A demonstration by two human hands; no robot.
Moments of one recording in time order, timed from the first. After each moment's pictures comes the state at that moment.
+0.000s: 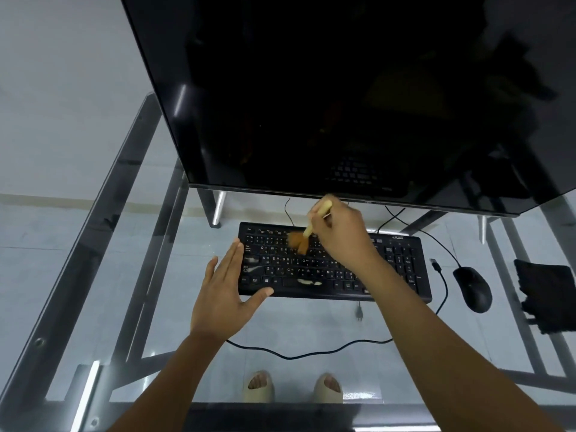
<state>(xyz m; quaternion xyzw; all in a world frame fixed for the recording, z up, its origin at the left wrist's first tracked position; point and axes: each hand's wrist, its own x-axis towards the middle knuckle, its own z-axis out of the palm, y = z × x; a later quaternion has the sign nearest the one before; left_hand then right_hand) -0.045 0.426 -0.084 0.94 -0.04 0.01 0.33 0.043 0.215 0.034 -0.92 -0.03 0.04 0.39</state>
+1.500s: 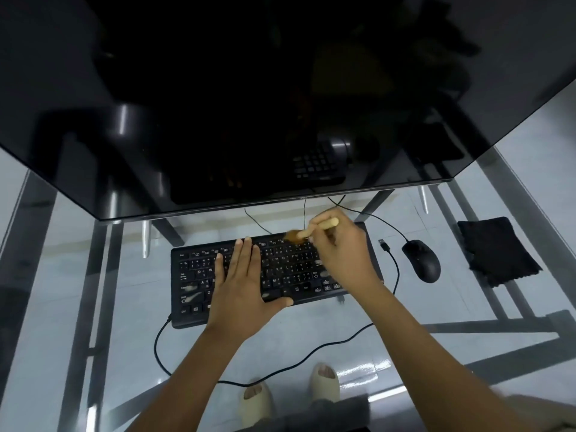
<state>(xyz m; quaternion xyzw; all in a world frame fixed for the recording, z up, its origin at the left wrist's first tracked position) -0.002 0.309 -0.060 0.97 -0.17 -0.08 0.15 0.010 0.122 0.028 -0.88 0.06 -0.08 0.47</state>
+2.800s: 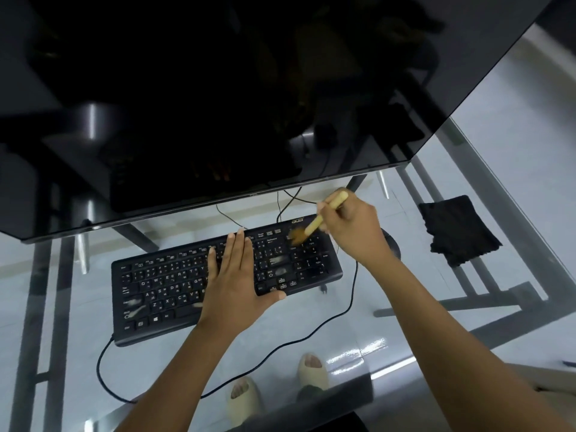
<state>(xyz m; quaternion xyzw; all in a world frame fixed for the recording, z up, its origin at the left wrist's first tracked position) -0.001 0.240 -0.051 0.96 -0.20 -0.11 0.14 0.013 0.016 0.029 -0.90 0.13 -0.05 0.41</state>
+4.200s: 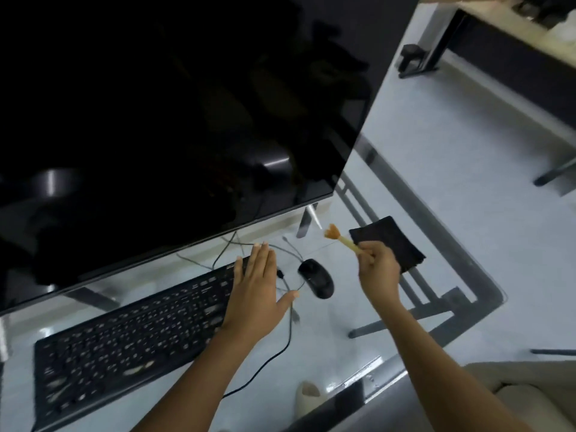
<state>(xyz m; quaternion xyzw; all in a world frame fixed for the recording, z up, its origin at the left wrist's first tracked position) 0.005 0.092 0.001 0.93 -0.32 -0.08 0.17 -0.065 -0.134 0.007 -0.83 0.39 -0.16 0.35</state>
